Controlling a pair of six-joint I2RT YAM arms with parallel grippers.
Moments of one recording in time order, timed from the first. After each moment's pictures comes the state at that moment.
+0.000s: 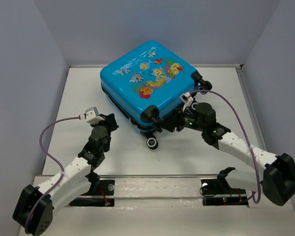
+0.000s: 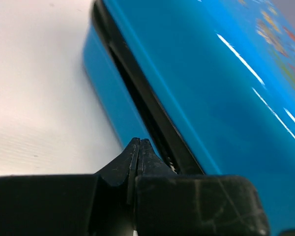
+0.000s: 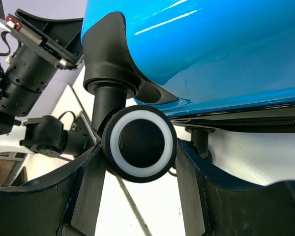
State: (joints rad) left arm -0.56 0.79 0.27 0.42 -0.63 -0.62; right arm 0.58 1.15 0.67 0.21 -0.46 0.59
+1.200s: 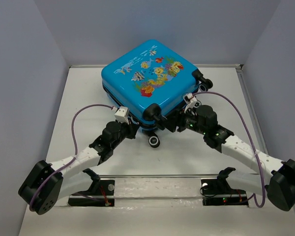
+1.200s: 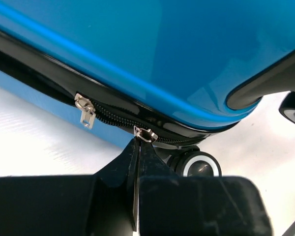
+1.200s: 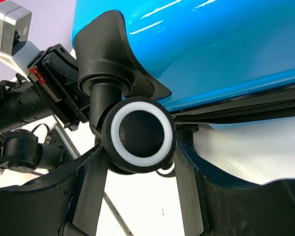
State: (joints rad) left arm -0.65 1.05 0.33 0.44 -0.06 -0.43; right arm 0.64 1.08 0.67 0.12 -0.31 0.54
